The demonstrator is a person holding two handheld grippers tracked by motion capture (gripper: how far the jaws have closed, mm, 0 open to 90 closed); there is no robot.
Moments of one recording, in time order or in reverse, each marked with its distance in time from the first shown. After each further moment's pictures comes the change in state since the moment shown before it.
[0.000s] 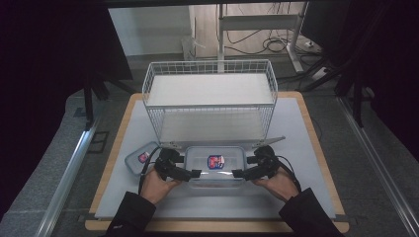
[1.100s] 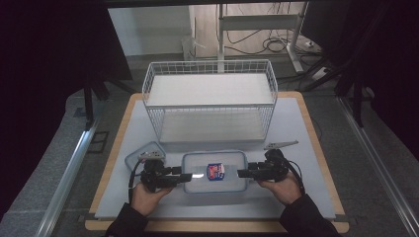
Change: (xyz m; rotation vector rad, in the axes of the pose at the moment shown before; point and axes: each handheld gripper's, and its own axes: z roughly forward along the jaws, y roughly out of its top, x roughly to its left) left arm -0.007 -0.038 -0.036 -0.147 -0.088 -0.043; right arm -0.005 -0.018 -0.021 -0.089 0.140 0.105
